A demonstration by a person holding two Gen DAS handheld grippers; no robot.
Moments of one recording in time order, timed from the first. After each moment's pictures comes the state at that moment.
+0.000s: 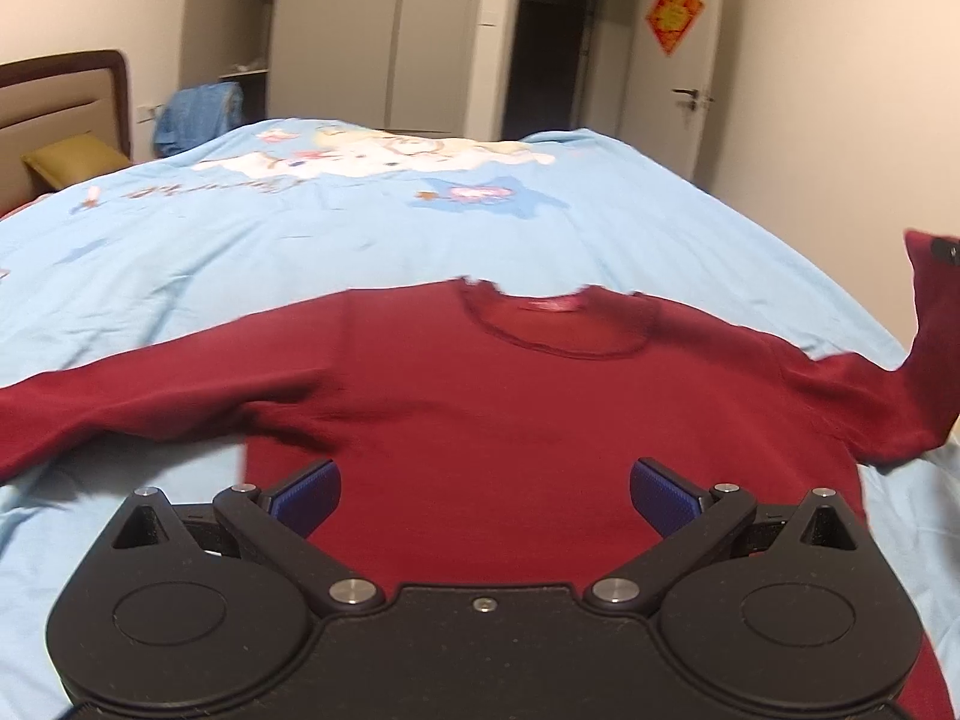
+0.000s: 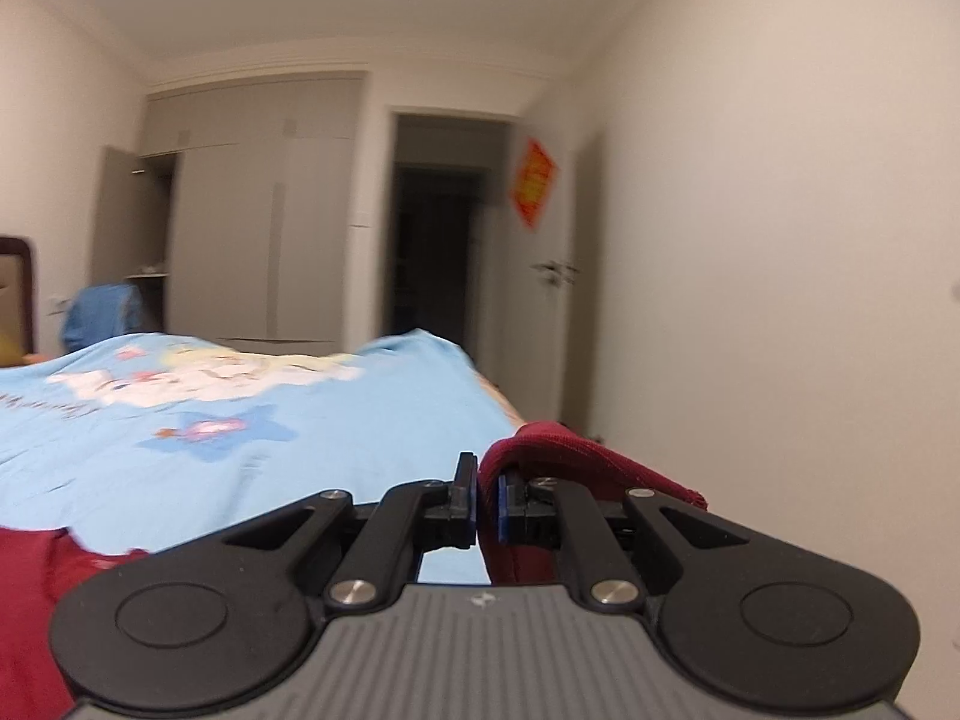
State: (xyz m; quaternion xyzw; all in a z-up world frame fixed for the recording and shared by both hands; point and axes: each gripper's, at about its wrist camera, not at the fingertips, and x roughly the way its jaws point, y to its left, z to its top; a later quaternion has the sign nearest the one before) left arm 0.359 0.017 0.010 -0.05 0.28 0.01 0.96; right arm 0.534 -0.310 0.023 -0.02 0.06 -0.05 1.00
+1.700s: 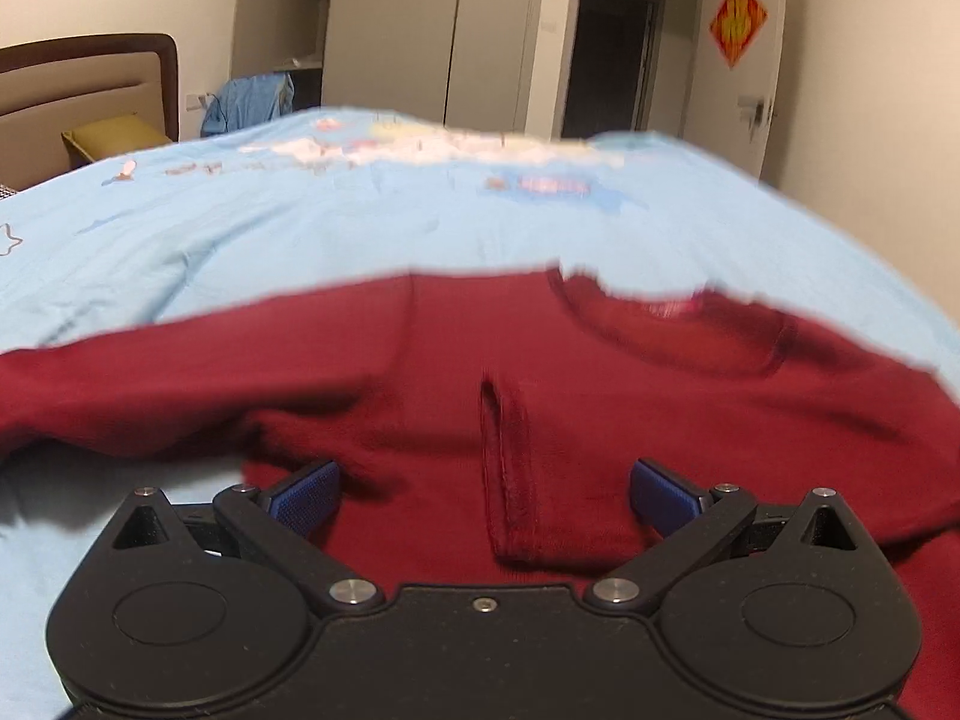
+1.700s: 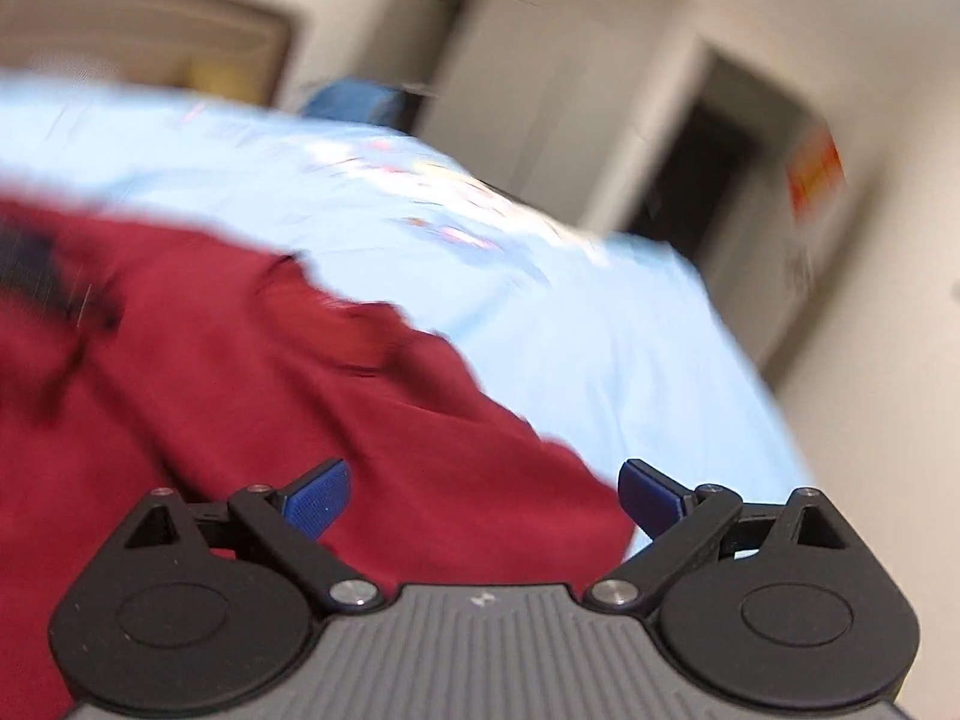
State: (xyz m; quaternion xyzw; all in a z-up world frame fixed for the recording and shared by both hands) left arm 0.435 0.040 -0.053 -0.05 0.29 0.06 0.95; right arm 0.516 -0.207 -0.043 -0.17 0.21 0.14 0.95
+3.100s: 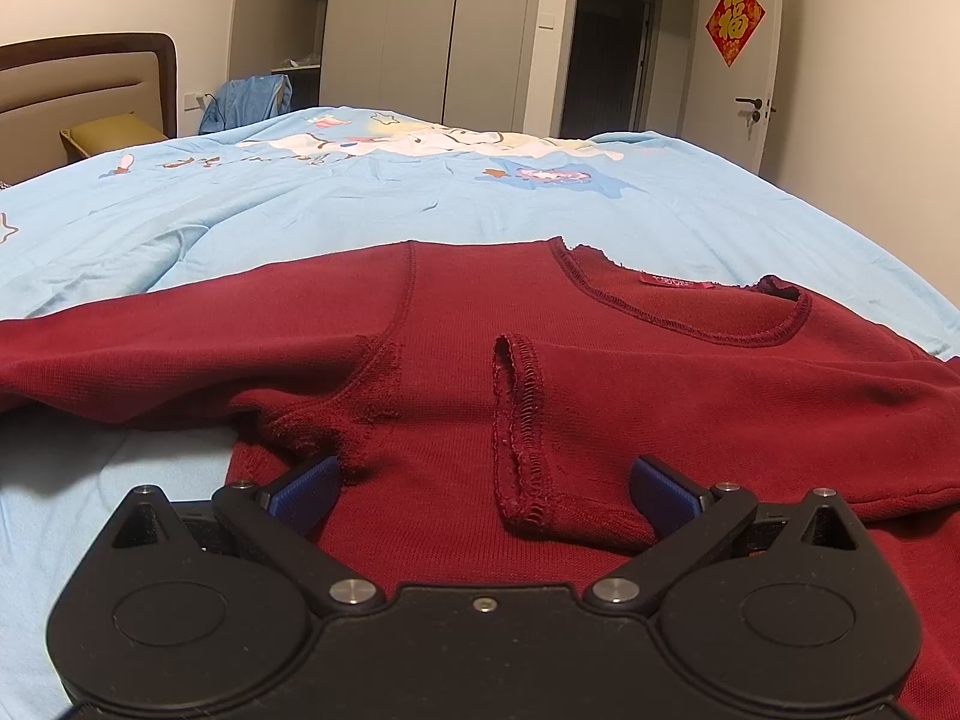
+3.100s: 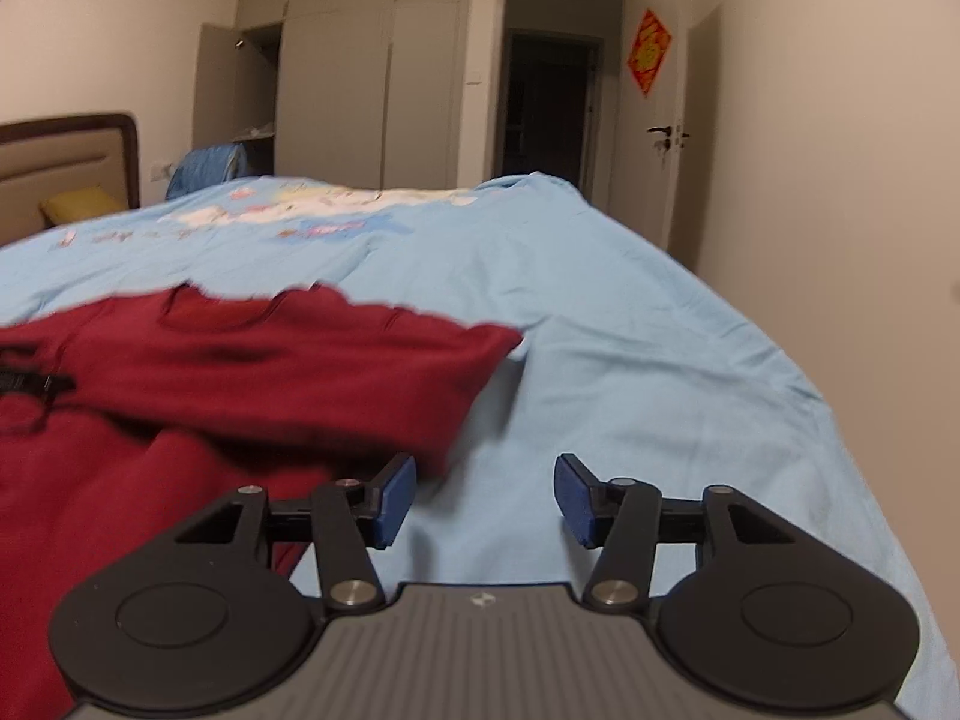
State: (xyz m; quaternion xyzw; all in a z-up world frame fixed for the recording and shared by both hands) left arm 0.429 0.042 -0.068 -0.06 0.27 0.06 0.96; right arm 0.416 -0.312 -0.080 -0.04 0.22 0.05 0.97
